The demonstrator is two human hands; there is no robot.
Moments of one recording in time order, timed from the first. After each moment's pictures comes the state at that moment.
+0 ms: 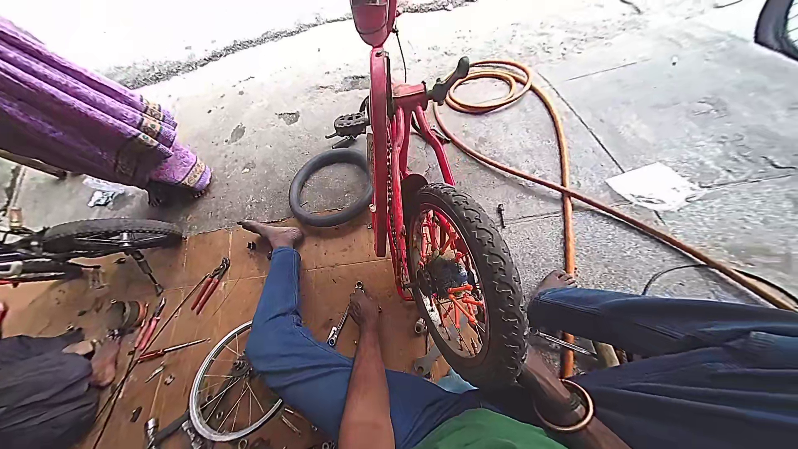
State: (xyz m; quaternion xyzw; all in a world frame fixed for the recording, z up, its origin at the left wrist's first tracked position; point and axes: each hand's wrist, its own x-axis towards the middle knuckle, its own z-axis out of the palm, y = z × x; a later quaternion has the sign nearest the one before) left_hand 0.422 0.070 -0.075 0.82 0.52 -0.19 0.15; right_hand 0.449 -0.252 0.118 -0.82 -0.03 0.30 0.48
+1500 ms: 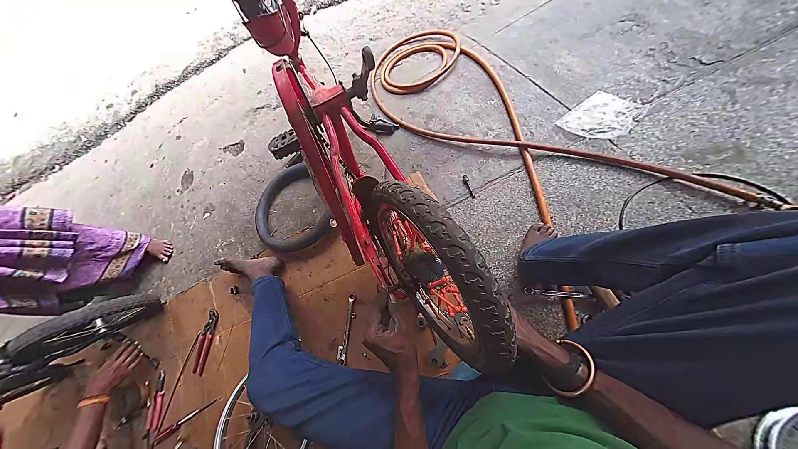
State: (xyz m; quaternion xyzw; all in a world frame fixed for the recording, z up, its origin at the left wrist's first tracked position) left_hand 0.409 -0.046 0.085 0.79 0.28 0.32 0.45; right_hand 0.466 -0.226 0.186 -0.81 0.05 0.36 0.47
